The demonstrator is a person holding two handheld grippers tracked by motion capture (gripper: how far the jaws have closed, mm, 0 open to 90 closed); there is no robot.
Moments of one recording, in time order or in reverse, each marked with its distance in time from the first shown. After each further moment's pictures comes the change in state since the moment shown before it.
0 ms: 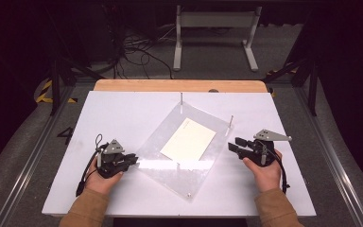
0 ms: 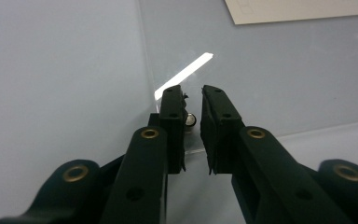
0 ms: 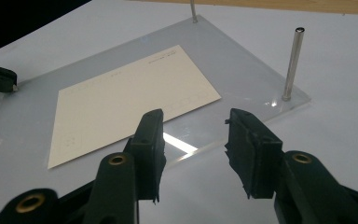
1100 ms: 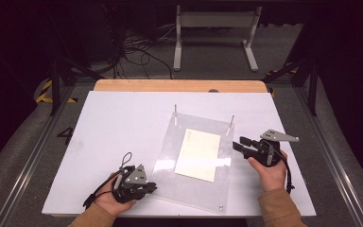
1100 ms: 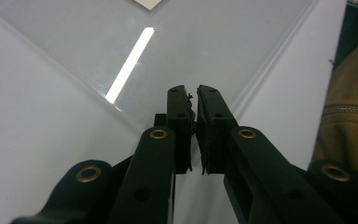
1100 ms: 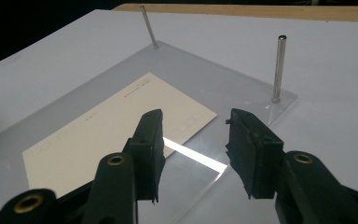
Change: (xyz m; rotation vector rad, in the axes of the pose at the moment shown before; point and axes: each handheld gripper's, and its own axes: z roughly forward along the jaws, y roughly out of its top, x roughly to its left) left arm -0.090 0.004 -0.008 0.151 -0.269 0.345; right arm -0.008 -0.001 -0.012 -0.033 -0.003 0.017
